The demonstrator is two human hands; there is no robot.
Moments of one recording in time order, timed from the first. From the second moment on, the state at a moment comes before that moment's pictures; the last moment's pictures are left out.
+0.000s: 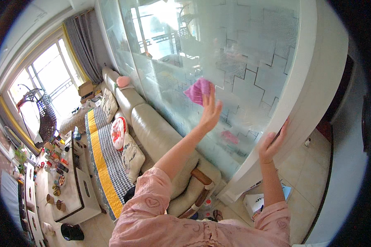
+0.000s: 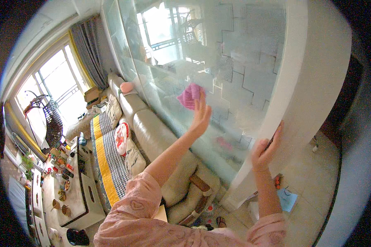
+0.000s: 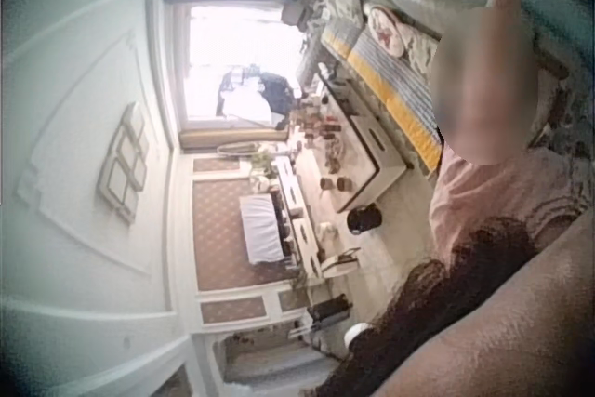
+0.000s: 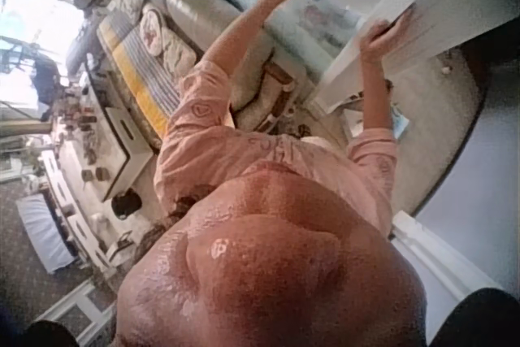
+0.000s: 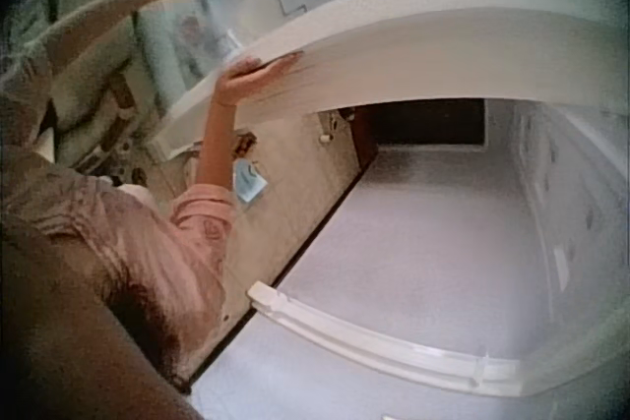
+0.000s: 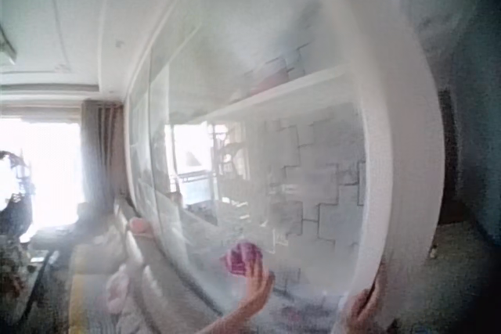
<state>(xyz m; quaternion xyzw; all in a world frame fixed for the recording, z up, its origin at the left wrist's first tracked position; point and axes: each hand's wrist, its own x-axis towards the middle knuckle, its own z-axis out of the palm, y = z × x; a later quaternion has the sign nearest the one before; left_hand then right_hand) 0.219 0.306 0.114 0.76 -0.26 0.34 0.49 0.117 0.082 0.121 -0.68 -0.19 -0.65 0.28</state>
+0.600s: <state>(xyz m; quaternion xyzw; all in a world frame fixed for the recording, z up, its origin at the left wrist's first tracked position) 0.411 0.470 0.173 0.69 -0.18 0.70 -0.03 0.119 0.097 0.124 -0.70 -0.13 -0.68 0.19</state>
